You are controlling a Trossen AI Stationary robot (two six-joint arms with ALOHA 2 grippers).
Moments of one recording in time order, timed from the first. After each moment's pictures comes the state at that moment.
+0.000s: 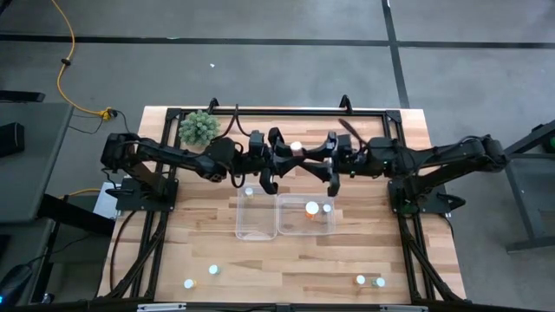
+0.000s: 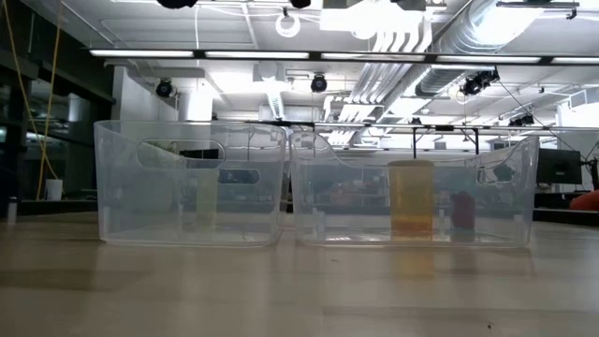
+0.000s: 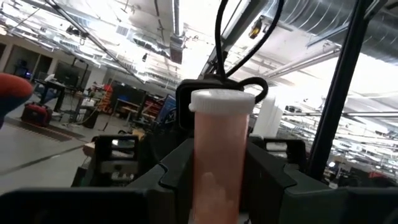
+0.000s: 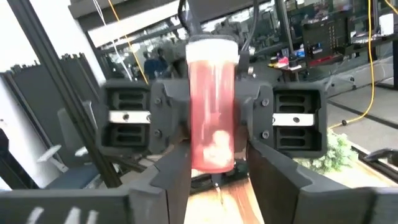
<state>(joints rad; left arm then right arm) 0.07 1.61 1.06 0.94 -0.04 -0.31 0.09 1.15 0.94 0.32 0.16 0.29</state>
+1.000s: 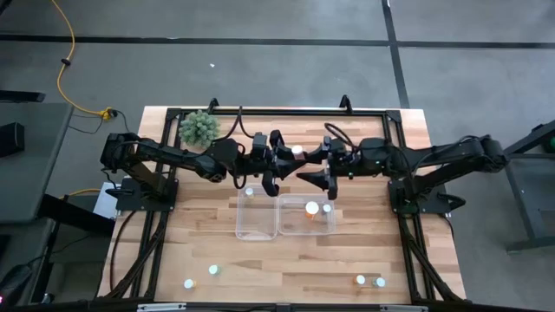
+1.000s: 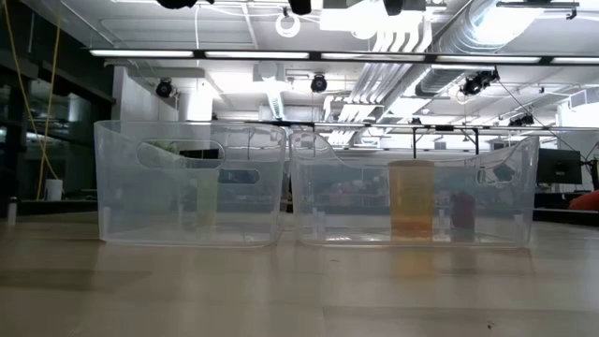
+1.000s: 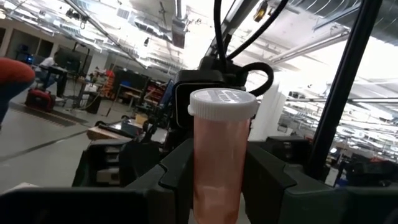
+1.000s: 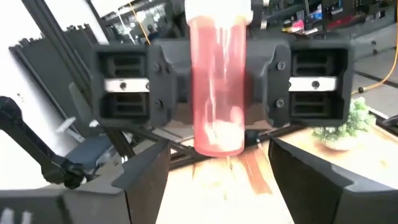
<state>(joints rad) 0.09 1.60 1.05 0.88 -0.03 -0.31 0.08 1.18 0.94 0.20 0.06 0.34</state>
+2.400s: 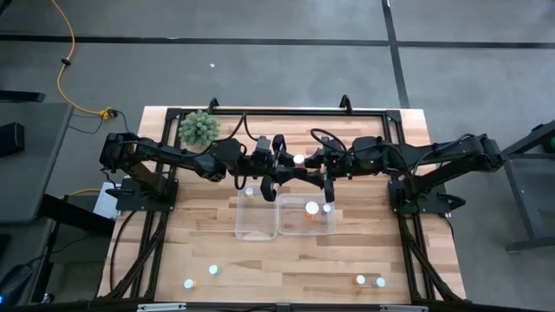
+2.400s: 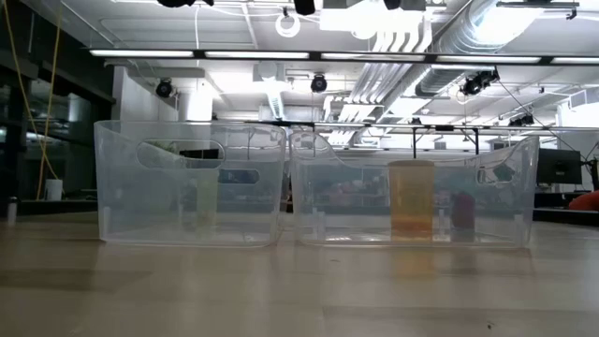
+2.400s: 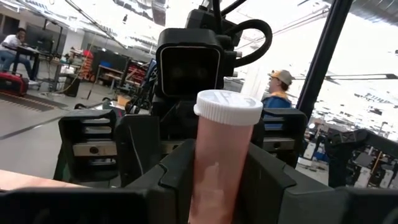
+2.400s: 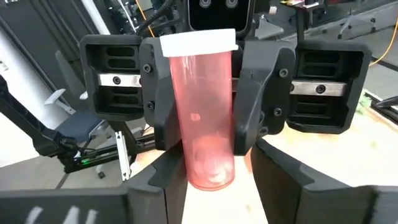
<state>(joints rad) 0.09 1.60 1.06 0.80 0.08 -0.31 0.10 1.22 1.07 0.00 0.05 0.32</state>
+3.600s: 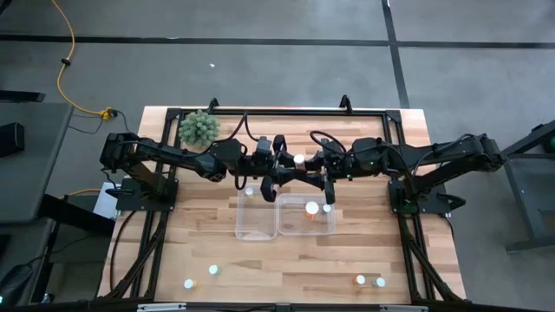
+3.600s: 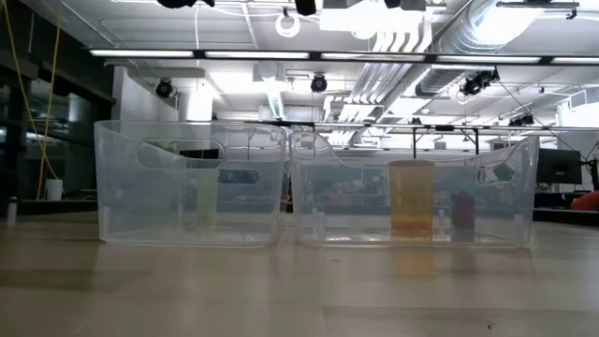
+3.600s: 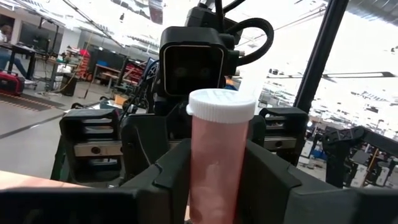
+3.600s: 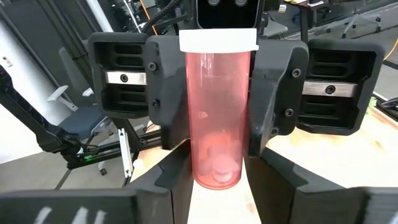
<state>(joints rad) 0.09 1.60 1.06 0.80 0.09 -0.31 0.11 1.22 1.07 -0.01 0.05 0.31</state>
